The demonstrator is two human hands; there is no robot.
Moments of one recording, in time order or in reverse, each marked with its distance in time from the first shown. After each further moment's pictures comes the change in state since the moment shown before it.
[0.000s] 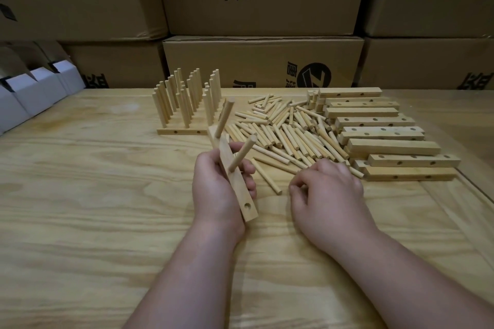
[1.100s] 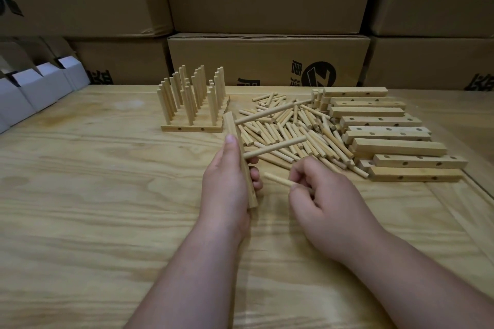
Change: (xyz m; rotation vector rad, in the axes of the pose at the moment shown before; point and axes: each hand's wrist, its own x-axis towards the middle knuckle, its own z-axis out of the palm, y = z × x) left_hand -0.002 -0.003 0.006 0.122 0.068 0.063; right_hand -0.007 -0.004 -0.014 0.448 -0.115 -0.145
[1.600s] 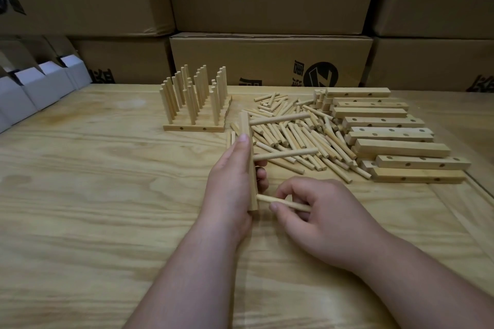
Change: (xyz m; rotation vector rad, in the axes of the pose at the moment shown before) left_hand 0.004 -0.002 -0.005 -0.014 -0.093 -0.058; right_hand -0.005 -0.002 0.001 0.023 -0.085 -0.153
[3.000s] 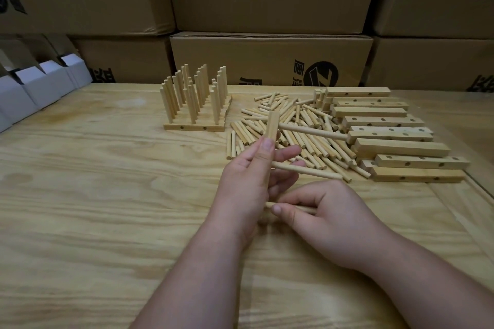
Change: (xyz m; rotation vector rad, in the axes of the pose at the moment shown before) left_hand -0.004 -0.010 0.001 0.038 -0.302 0.025; right_hand -0.003 -0.002 -0.008 0.203 -0.099 0.129
